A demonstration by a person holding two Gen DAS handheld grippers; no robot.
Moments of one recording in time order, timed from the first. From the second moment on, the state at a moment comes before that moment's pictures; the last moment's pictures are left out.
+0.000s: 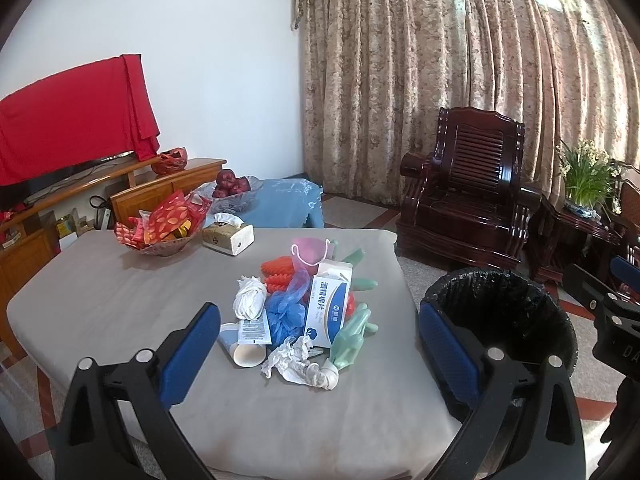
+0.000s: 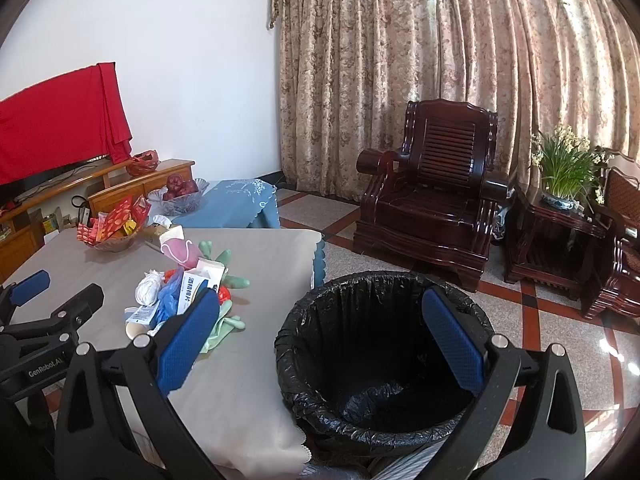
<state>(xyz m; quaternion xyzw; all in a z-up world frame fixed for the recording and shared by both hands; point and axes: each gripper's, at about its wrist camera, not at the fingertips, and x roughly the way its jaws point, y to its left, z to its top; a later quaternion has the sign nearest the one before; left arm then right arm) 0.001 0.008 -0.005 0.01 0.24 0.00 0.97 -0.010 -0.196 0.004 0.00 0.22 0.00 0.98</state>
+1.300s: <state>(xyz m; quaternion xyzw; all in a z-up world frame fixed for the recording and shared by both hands) 0.002 0.010 -0.006 0.01 0.24 0.00 0.97 -0.011 -0.193 0.000 0.00 0.22 0.00 0.98</state>
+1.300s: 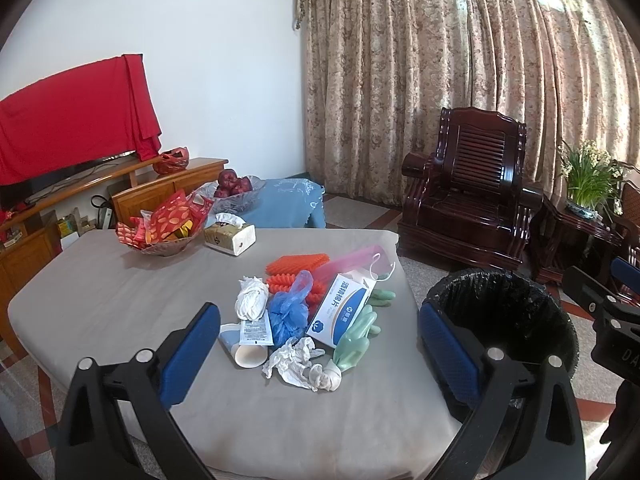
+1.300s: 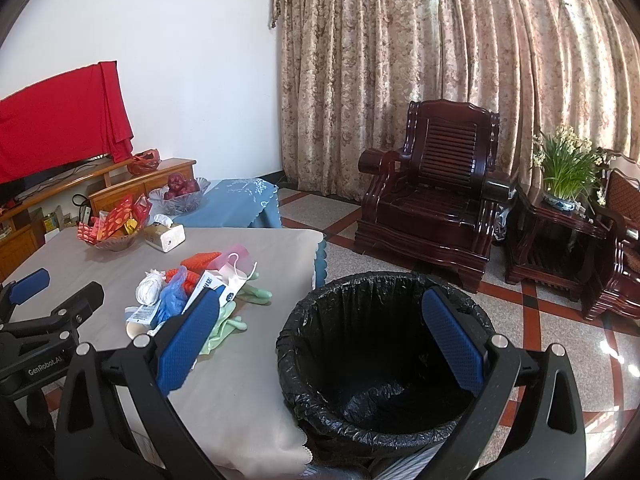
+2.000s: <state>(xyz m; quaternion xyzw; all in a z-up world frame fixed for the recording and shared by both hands) 0.001 0.008 -0.005 0.01 0.24 0.00 0.97 -0.012 -0.193 -0.001 0.00 0.22 0.00 0.98</state>
